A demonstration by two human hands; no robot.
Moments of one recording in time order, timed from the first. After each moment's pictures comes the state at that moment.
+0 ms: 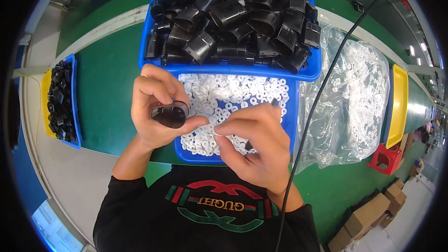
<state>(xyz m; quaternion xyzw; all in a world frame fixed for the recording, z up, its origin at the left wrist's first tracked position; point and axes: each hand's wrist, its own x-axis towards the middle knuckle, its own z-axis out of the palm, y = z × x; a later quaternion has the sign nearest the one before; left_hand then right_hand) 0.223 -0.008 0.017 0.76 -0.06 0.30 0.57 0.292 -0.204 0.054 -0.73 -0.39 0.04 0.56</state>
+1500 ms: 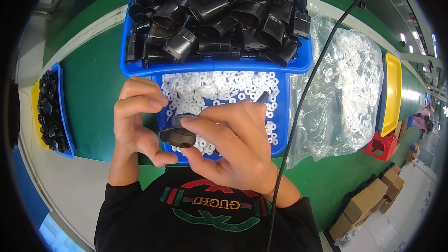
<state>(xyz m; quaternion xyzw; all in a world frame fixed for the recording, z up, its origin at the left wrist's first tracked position) 0.219 0.008 0.023 0.80 -0.15 0.30 0.51 0.294 -0.191 0.064 -0.75 -0.46 0.02 0.48</state>
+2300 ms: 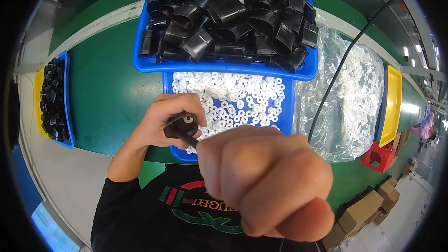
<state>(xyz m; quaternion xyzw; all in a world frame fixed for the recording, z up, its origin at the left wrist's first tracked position) 0.218 -0.004 0.013 0.72 -0.11 0.05 0.68 0.301 -0.174 0.111 -0.34 -0.36 0.27 0.83</state>
